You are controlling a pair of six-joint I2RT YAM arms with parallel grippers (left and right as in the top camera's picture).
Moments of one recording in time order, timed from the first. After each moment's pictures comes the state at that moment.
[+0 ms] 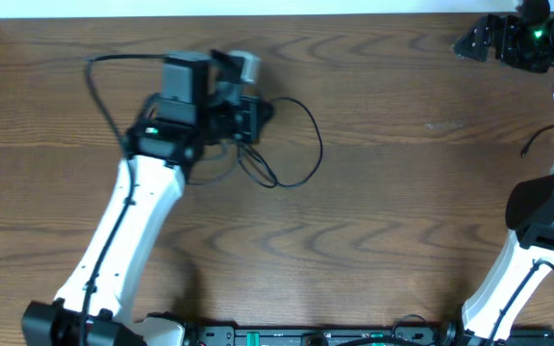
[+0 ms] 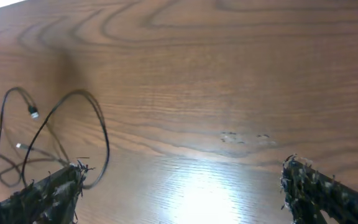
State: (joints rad) left arm -0.27 1.48 1.27 -0.54 0.54 -0.17; right arm -0.25 2.17 2.42 -1.44 -0.47 -0.08
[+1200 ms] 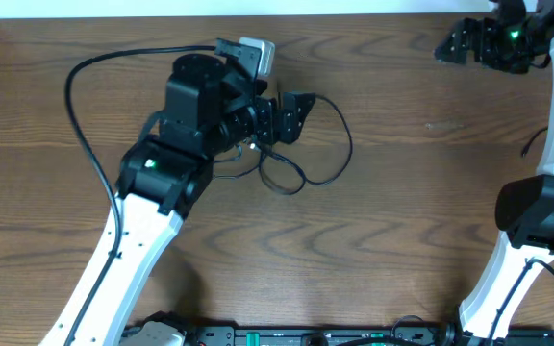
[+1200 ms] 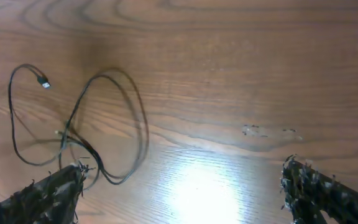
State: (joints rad) left arm -0.39 1.31 1.32 -0.50 0.36 -0.28; right arm -0.16 2.17 2.42 -1.47 -0.45 -0.07
